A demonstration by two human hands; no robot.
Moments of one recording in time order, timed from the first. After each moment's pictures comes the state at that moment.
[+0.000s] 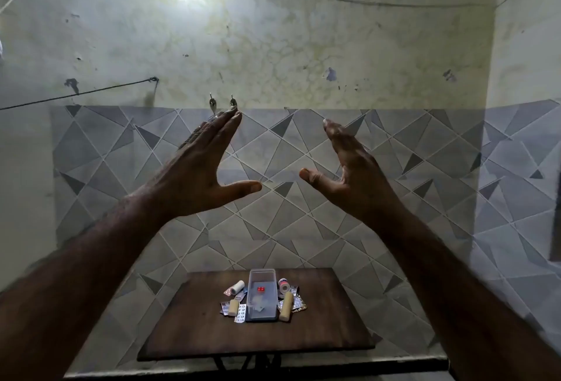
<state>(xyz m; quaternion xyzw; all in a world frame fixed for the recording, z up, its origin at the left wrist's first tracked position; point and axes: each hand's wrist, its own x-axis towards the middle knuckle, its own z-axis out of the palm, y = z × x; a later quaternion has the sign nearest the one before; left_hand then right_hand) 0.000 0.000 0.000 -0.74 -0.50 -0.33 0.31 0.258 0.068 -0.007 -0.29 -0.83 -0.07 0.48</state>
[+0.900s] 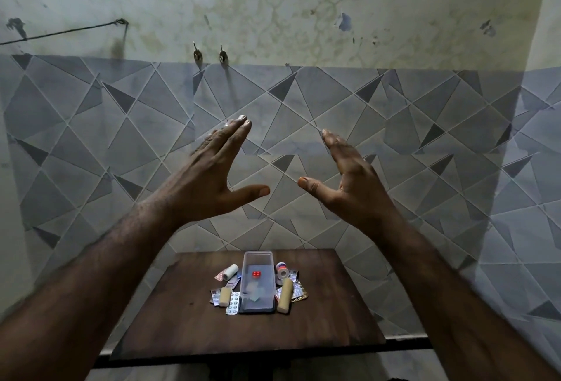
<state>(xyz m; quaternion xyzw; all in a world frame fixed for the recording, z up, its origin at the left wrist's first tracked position) -0.039 0.185 -0.068 -0.76 -0.52 -0.32 0.25 0.207 0.244 -0.073 -0.34 -0.83 -0.03 0.45</state>
